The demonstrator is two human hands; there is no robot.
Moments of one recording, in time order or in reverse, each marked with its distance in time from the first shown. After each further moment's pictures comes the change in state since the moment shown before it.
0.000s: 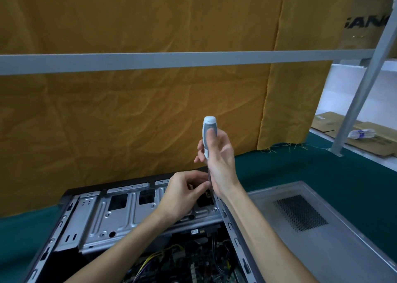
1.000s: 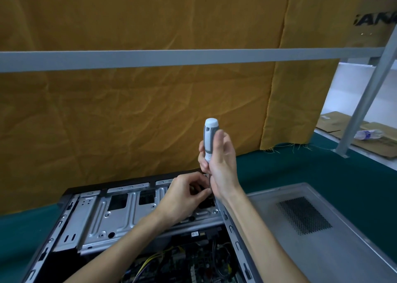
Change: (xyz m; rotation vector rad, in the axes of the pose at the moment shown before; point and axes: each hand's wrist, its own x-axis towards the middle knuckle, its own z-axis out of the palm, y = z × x) left_hand 0.002 -0.008 -0.001 0.107 -0.071 -0.006; right_hand 0.001 0.002 -0.001 0.069 -0.050 0.042
